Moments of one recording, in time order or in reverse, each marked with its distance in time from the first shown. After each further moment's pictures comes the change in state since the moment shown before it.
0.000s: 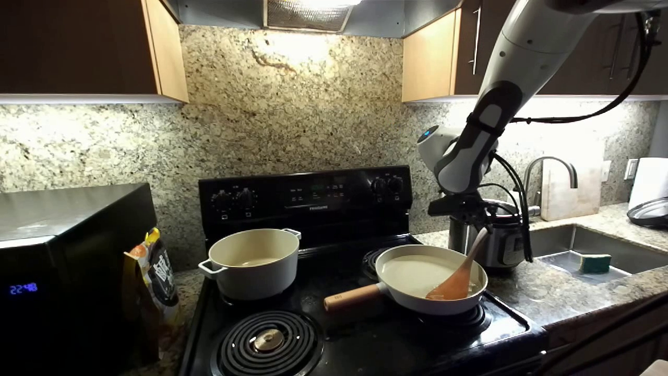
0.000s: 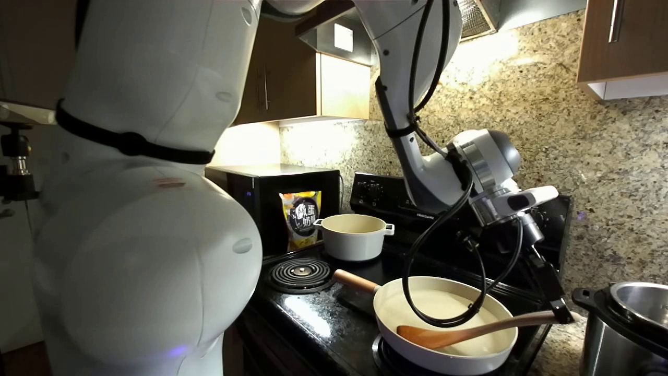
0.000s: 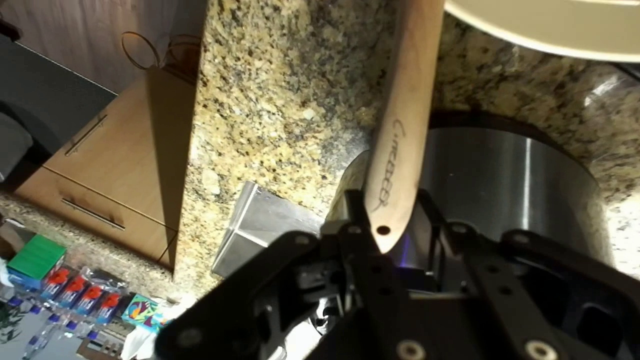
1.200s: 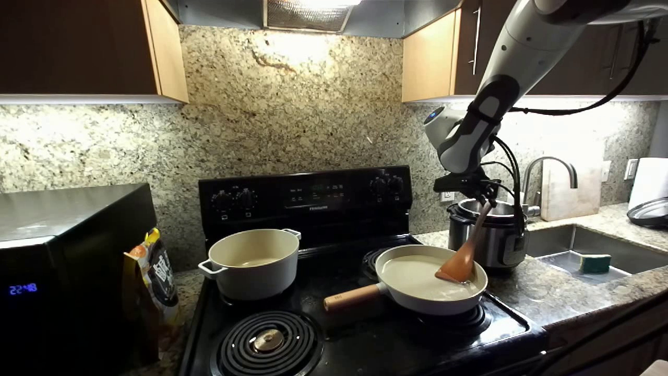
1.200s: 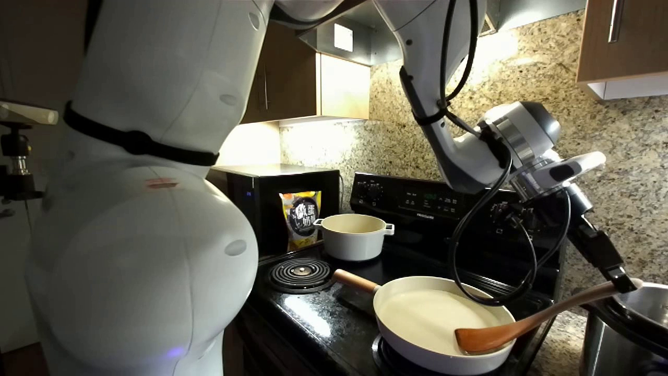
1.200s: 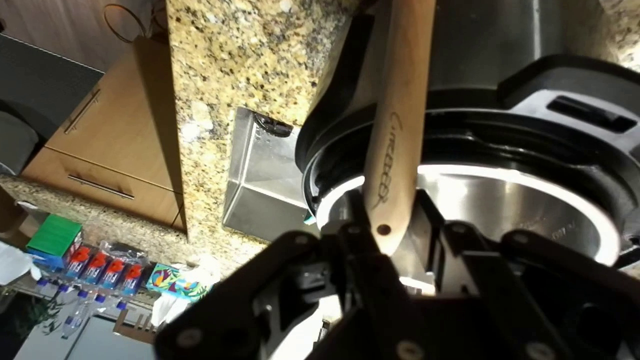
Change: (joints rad) arm -0.036 0.039 -0.036 0.186 -0.007 -0.039 0.000
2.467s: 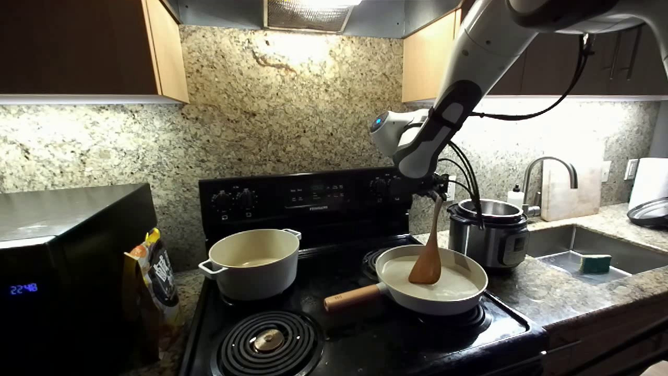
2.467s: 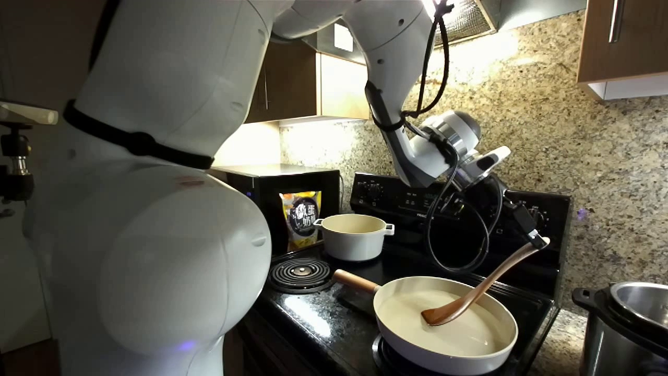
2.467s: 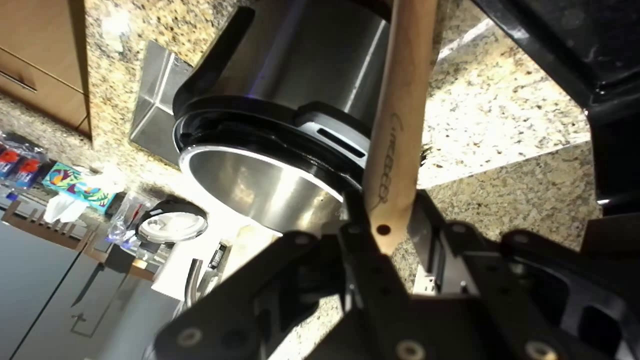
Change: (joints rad) arm 0.137 0.049 0.117 0.086 -0.152 -0.082 0.000
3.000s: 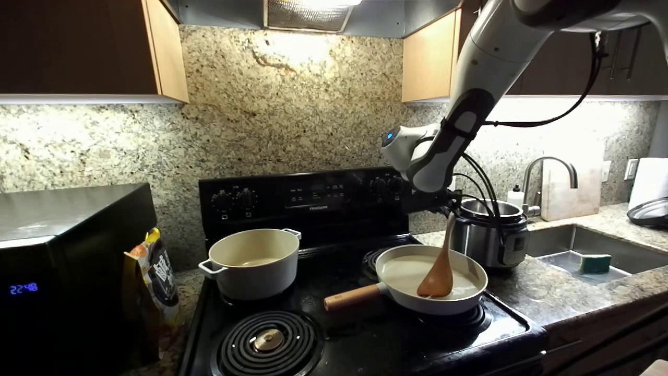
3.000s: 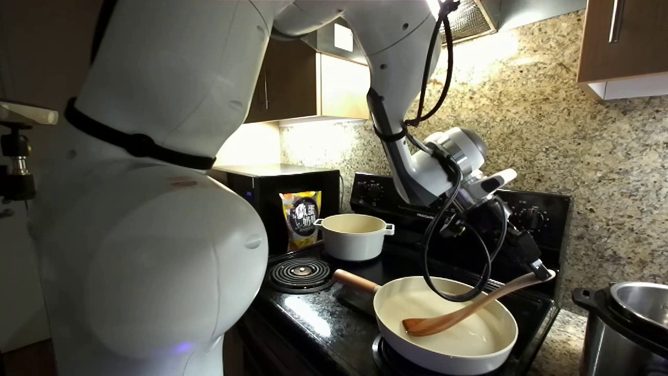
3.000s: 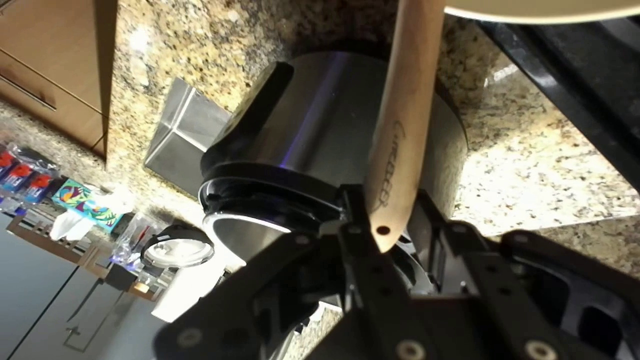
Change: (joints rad) arm -0.039 -0.008 -0.001 -0.117 -0.014 0.054 0.000
